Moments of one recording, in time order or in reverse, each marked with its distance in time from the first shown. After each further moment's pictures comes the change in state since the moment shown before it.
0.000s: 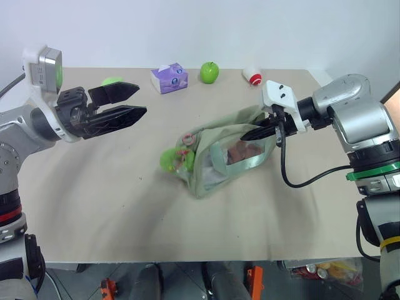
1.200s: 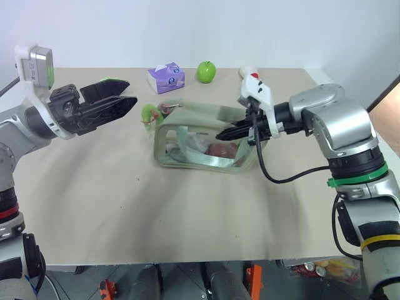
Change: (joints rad) left arm -0.004 0.002 0.029 0.069 -0.021 0.018 0.038; right arm 0.033 0.145 -0.040 -0.206 0.128 0.300 -0.166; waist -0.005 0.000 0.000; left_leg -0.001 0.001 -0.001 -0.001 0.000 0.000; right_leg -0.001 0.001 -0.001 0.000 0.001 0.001
